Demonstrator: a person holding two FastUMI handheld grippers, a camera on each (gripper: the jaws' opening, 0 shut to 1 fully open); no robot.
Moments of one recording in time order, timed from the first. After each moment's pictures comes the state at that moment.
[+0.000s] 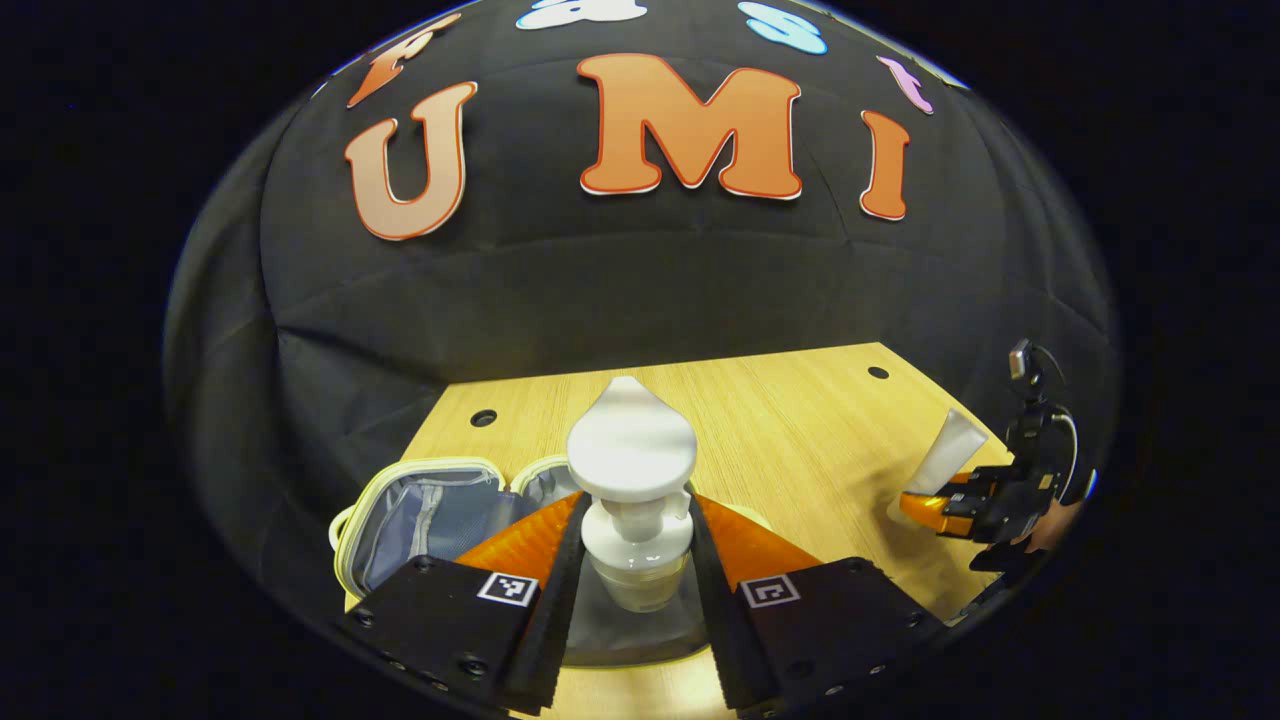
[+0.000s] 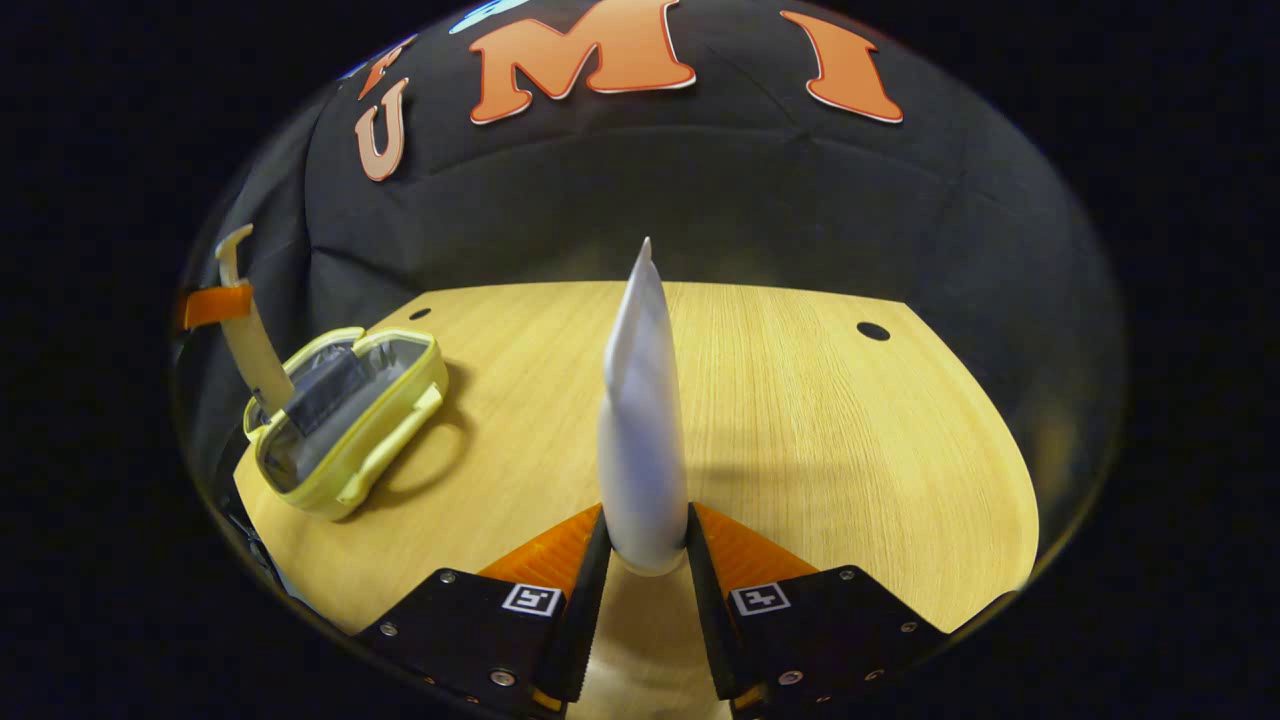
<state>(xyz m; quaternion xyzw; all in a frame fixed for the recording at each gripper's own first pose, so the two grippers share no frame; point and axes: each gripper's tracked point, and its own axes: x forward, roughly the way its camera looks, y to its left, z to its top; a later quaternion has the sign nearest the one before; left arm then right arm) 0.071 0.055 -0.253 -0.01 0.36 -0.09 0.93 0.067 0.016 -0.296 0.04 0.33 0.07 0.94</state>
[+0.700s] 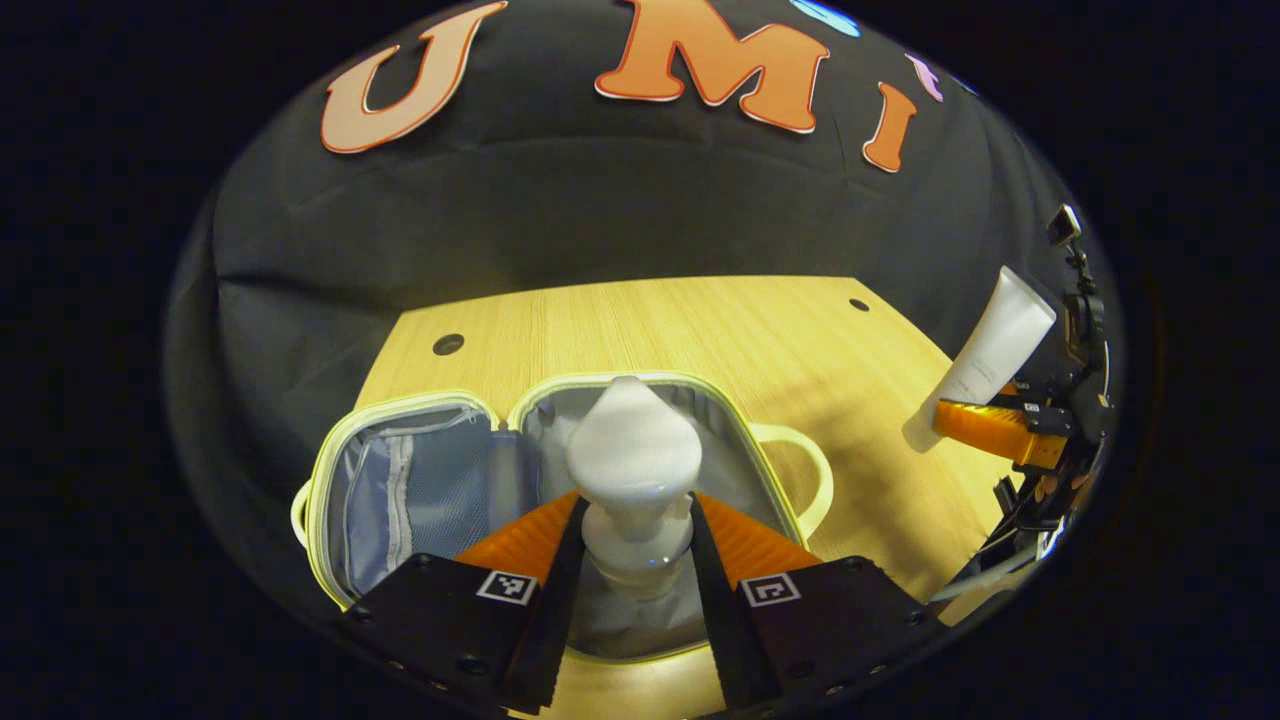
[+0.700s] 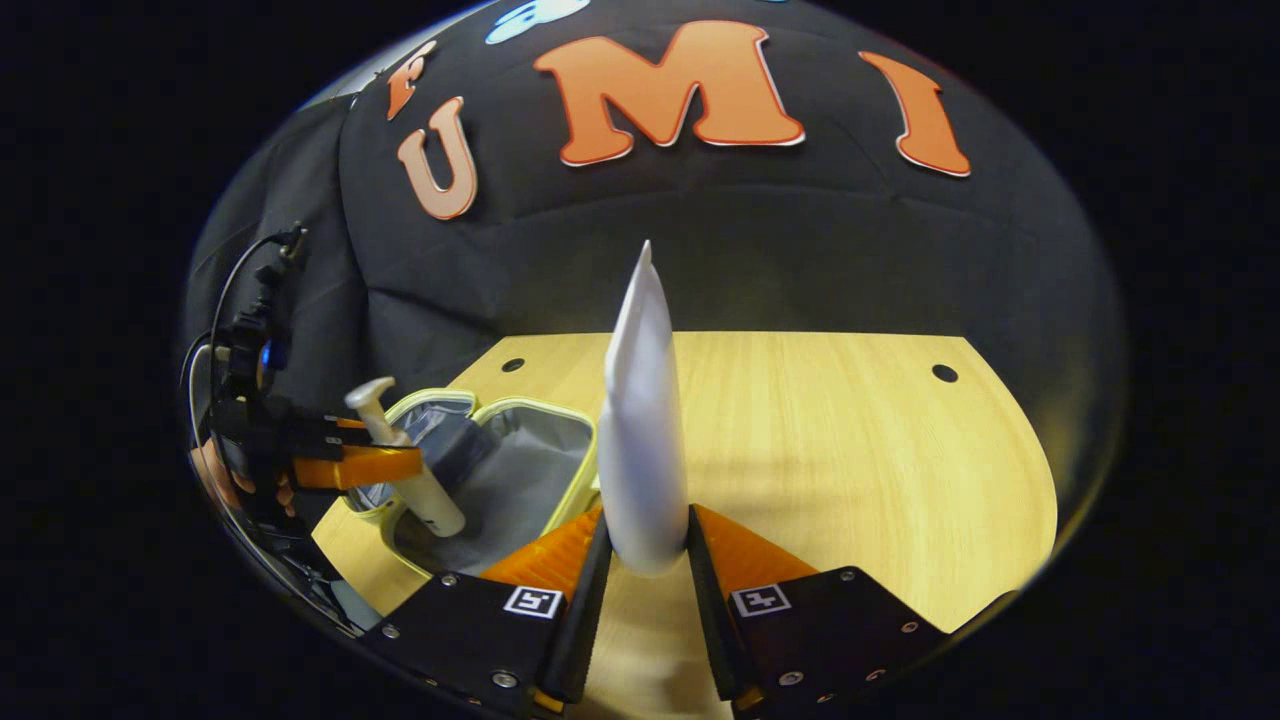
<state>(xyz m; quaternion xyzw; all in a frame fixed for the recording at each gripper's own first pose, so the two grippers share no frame) 0.059 0.107 -0.336 -0.03 0.47 -0.18 0.87 0.063 0.161 -0.202 0.07 0.32 0.13 0.94</state>
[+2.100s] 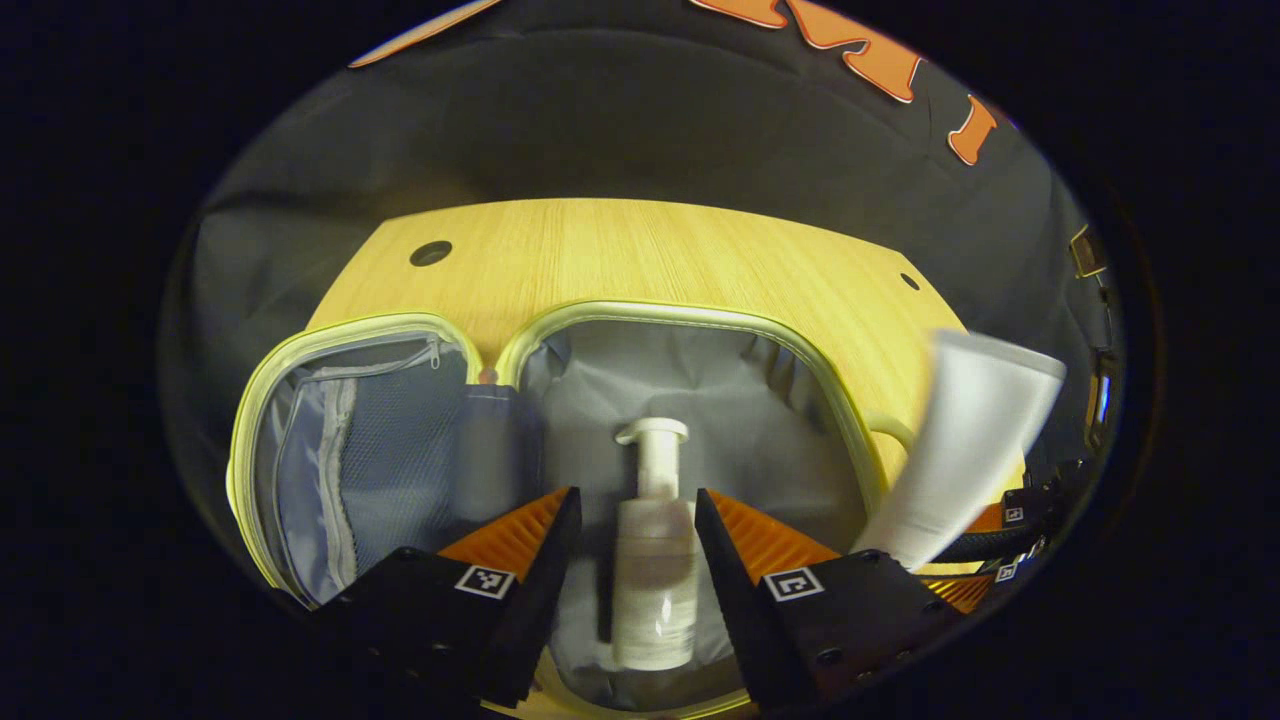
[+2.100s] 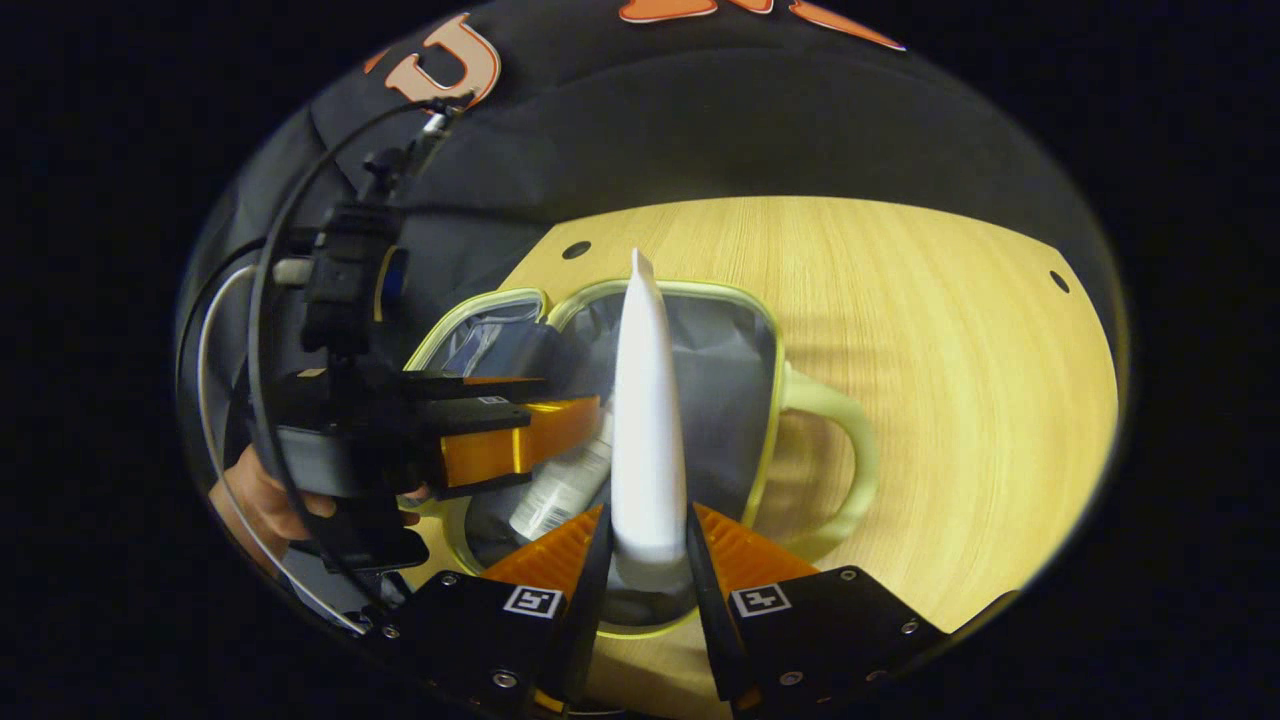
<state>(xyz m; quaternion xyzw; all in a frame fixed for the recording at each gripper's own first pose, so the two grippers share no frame) 0.092 0.117 -0.421 -0.08 0.55 -0.14 0.82 0.056 0.303 -0.284 0.12 0.49 0.19 0.84</state>
